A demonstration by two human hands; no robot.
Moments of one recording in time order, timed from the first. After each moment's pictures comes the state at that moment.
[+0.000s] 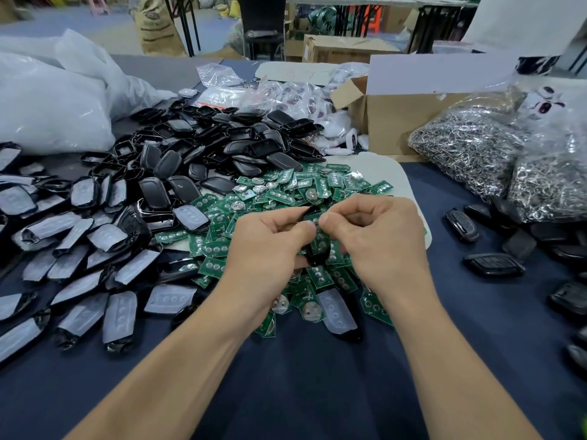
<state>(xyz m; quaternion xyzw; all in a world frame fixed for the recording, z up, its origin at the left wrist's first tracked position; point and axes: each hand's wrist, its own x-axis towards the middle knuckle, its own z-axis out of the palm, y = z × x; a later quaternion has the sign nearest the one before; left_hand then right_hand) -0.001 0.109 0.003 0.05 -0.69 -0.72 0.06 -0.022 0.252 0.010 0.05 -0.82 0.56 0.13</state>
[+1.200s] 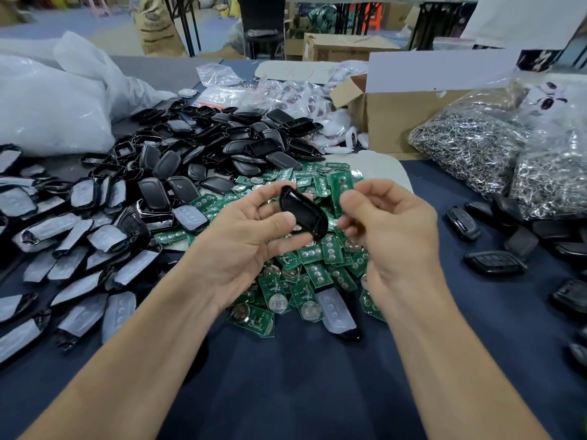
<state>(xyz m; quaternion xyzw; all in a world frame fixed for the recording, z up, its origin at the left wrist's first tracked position) -0.019 0.072 0.008 -0.01 -0.51 -0.86 -0.09 -0.015 0.244 0.027 -0.07 -0.61 0.78 0.10</state>
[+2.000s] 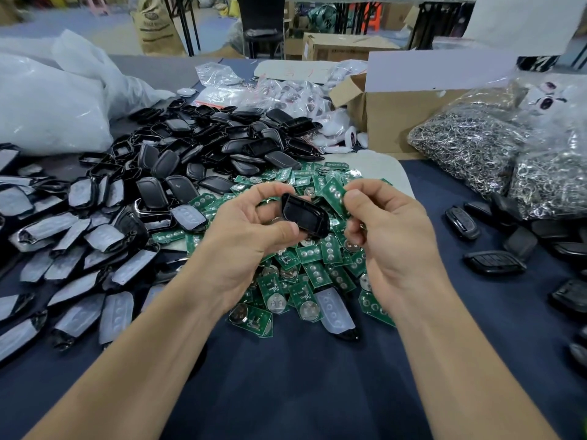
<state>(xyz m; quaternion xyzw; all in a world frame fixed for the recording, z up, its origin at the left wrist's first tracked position) -0.014 0.077 0.008 -0.03 -0.61 -0.79 -0.03 -0.021 0.250 0.023 -0.04 -0.60 0.80 0.04</state>
